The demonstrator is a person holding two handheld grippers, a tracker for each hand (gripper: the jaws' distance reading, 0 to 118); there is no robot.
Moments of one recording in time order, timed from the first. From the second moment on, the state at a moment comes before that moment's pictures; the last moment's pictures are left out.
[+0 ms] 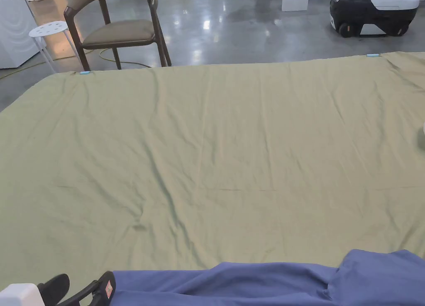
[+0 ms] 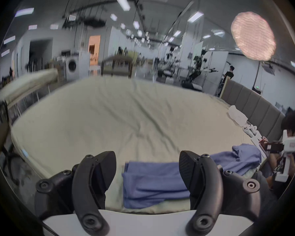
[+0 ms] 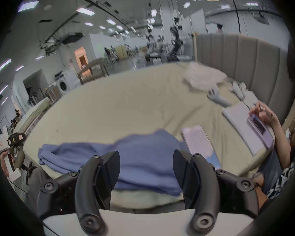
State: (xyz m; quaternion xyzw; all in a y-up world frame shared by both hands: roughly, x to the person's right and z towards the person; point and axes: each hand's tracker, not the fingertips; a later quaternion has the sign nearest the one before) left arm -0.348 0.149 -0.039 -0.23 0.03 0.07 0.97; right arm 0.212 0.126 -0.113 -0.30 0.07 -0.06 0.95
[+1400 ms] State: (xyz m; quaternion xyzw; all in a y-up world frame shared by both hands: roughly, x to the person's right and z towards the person) left arm -0.475 0.031 -0.112 -0.32 -0.01 0.52 0.79; right arm 0.181 0.126 -0.094 -0.31 0.11 -0.11 0.94
